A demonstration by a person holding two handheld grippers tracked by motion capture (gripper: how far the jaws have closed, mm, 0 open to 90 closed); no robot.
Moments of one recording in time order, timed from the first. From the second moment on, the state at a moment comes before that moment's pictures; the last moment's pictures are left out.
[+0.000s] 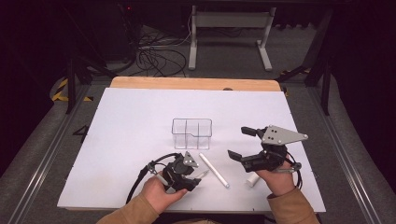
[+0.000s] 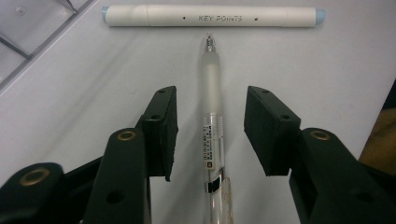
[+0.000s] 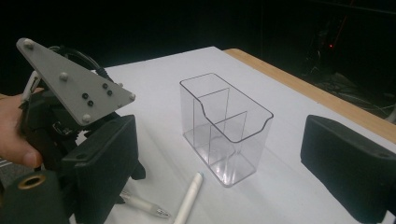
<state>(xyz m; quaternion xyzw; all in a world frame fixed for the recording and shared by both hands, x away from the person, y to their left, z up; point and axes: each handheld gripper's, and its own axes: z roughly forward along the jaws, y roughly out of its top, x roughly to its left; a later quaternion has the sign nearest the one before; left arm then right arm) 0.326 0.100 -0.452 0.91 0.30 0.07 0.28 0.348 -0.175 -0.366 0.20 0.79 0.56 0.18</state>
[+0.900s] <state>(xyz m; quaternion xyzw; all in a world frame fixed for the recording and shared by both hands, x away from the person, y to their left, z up) 0.327 0.086 -0.459 0.91 0.31 0.09 0.24 0.348 -0.174 -0.367 0.19 0.79 0.55 0.18</state>
